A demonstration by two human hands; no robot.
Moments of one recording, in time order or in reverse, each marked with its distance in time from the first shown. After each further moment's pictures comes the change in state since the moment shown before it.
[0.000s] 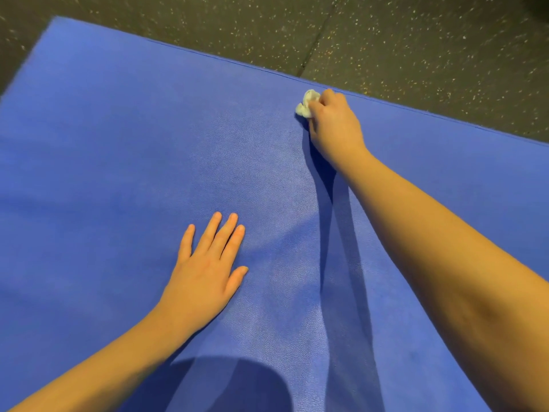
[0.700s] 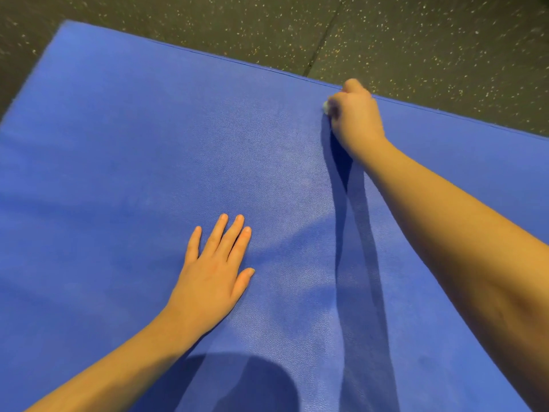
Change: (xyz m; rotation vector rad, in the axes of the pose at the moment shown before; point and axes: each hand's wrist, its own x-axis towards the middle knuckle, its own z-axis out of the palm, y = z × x) left_hand -0.001 0.002 0.001 0.017 0.034 0.001; right_hand 0.007 0.020 -0.004 0.179 -0.005 0.114
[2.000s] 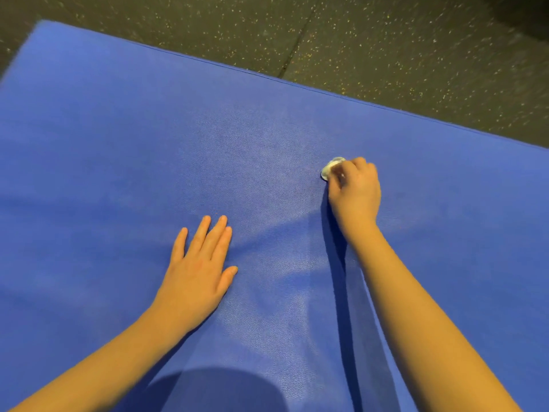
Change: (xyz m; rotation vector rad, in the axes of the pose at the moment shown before) left_hand -0.011 0.014 0.002 -0.015 -0.001 -0.008; right_hand -0.138 0.015 0.016 0.190 0.327 0.212
